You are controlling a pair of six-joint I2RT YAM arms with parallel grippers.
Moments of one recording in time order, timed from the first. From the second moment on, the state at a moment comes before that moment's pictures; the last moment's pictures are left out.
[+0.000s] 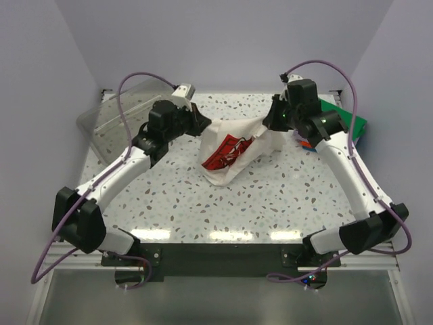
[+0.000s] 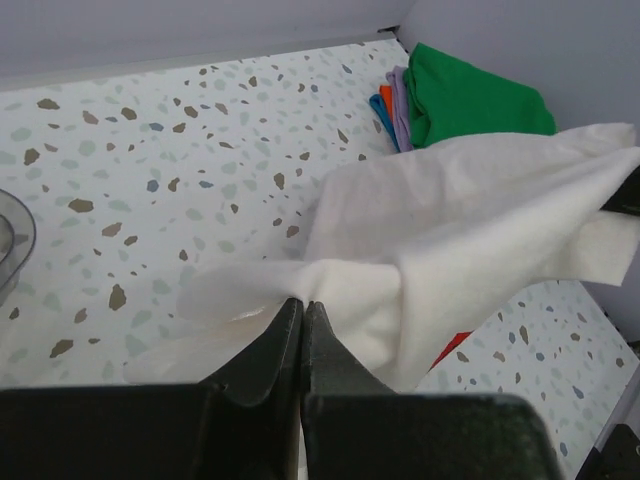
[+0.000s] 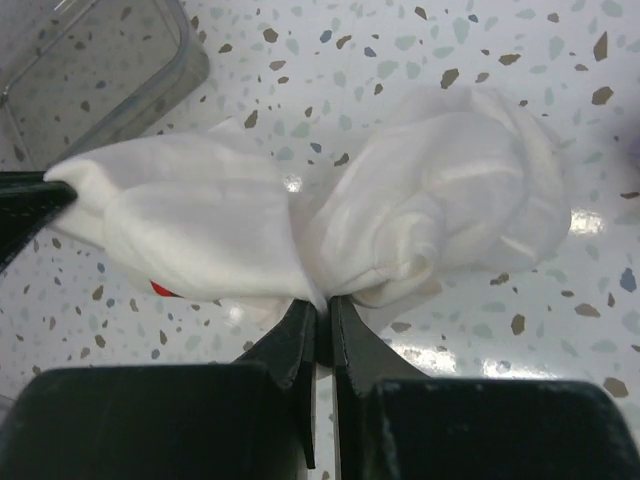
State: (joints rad) left arm -0.48 1.44 1.13 0.06 0.24 -0.37; right arm 0.39 1.42 1.58 -0.79 0.01 0.40
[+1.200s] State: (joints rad) left arm -0.49 1.37 1.20 -0.46 -0.09 -0.30; right arm 0.38 1.38 1.41 -0.94 0.11 0.39
